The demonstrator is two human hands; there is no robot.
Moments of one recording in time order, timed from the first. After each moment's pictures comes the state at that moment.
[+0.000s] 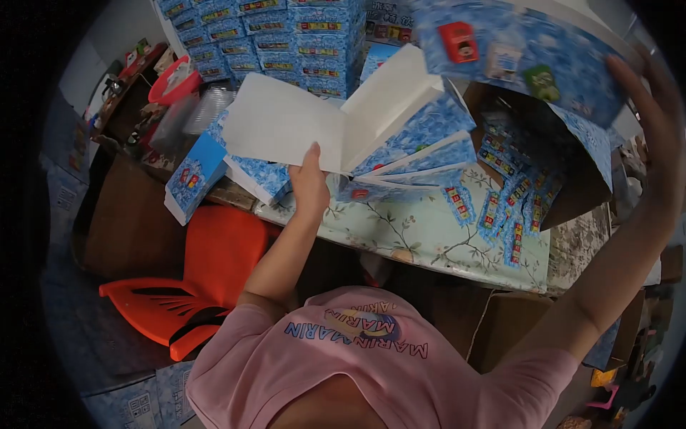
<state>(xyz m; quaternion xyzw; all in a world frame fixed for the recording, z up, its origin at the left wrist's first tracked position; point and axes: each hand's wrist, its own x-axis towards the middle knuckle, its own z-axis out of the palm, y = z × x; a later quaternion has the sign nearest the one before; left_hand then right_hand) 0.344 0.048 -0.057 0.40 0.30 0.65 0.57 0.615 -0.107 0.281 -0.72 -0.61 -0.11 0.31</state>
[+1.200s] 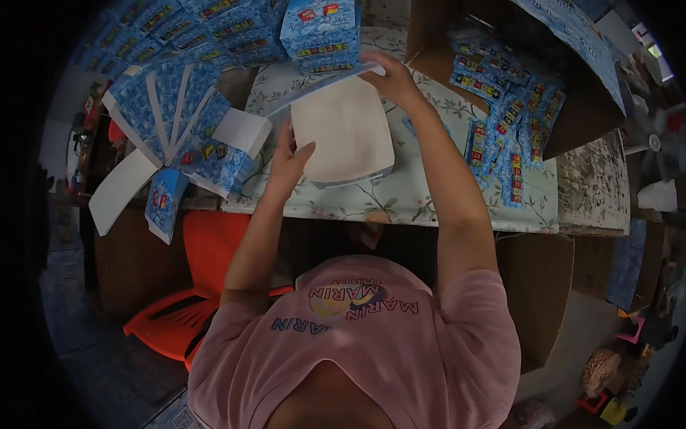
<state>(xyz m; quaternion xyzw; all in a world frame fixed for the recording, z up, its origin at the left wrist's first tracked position) 0.369 0.045 -0.106 0.62 0.39 0.40 0.55 0.641 0.058 -0.087 -0.52 -0.61 0.20 0.56</state>
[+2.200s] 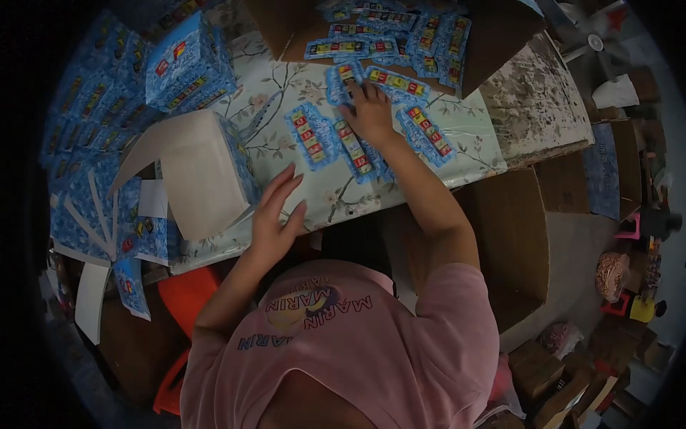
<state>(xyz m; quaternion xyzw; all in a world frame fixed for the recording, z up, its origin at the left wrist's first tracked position) 0.457 -0.062 -0.077 0.88 0.13 0.22 0.40 0.748 -0.099 -0.187 -0.83 -0.48 -0.11 0.26</state>
